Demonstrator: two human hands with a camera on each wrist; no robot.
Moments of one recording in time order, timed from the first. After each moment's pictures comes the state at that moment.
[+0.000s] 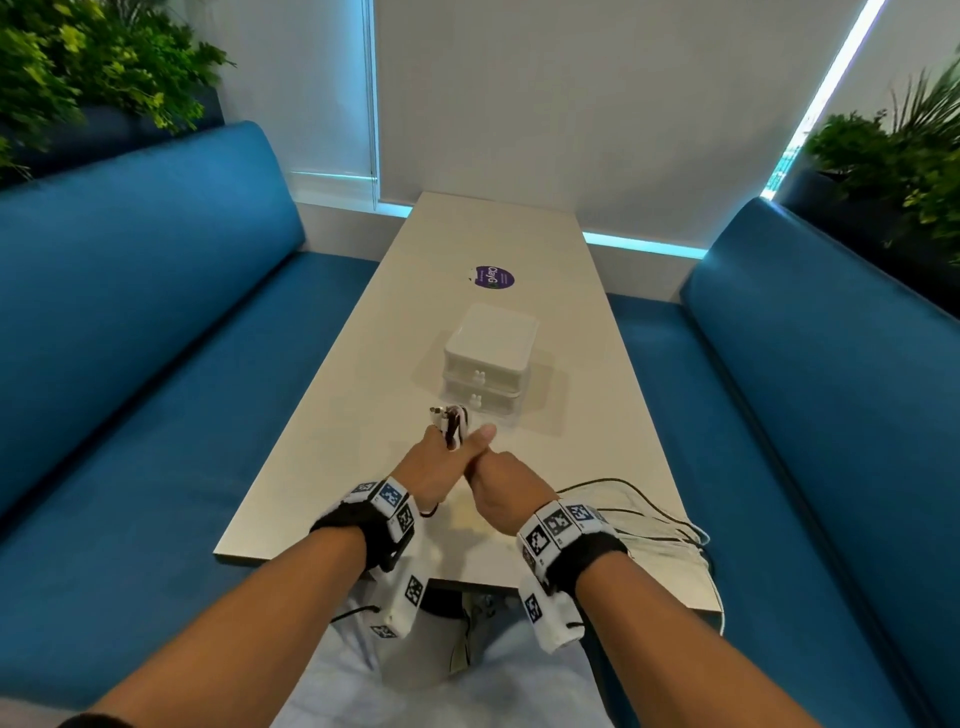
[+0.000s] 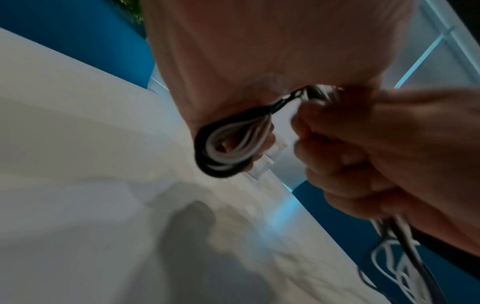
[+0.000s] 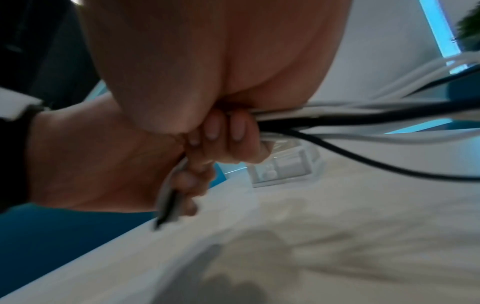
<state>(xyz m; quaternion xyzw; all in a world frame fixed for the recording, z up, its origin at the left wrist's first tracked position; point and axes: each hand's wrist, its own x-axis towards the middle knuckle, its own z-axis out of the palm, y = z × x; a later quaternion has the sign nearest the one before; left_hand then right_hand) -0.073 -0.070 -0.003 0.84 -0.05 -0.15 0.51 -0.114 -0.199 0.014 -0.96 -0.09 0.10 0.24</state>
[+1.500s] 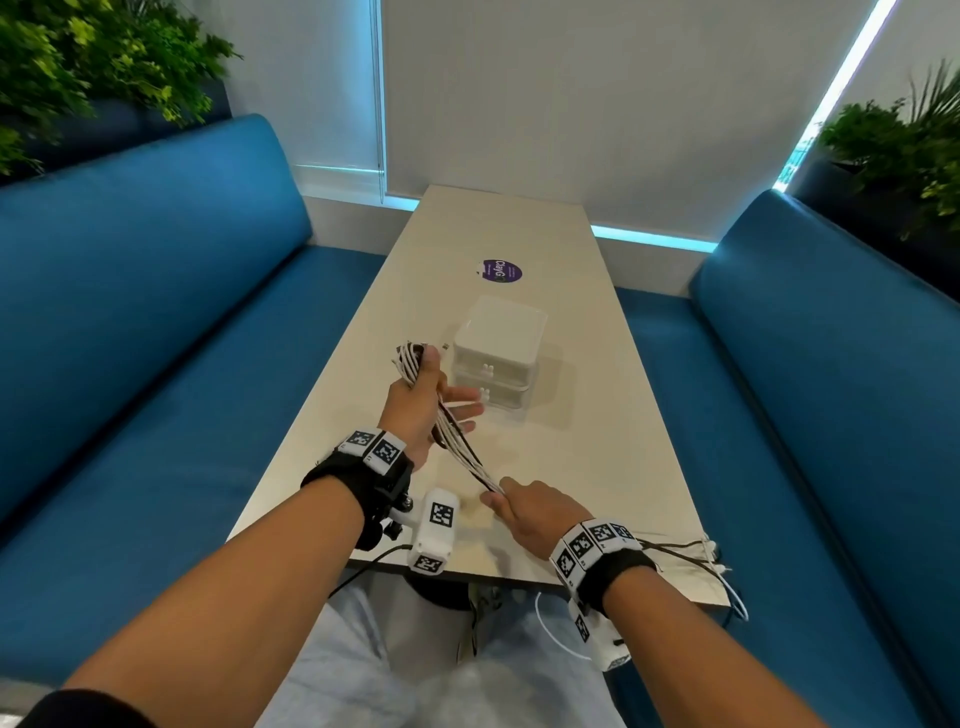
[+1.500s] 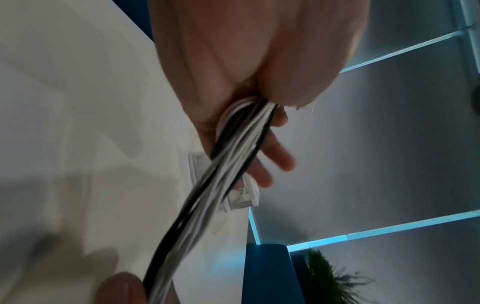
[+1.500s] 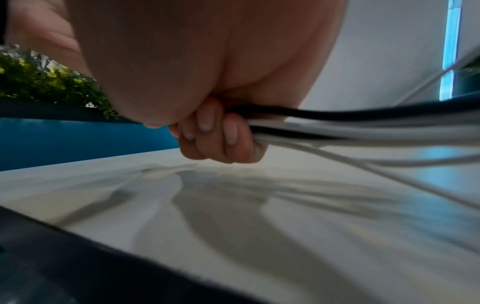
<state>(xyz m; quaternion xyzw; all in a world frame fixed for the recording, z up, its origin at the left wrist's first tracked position) -0.060 -0.058 0.047 0.57 0.08 -0.11 0.81 -0.128 -0.237 -0.030 -0.97 -0.08 0.15 0.14</state>
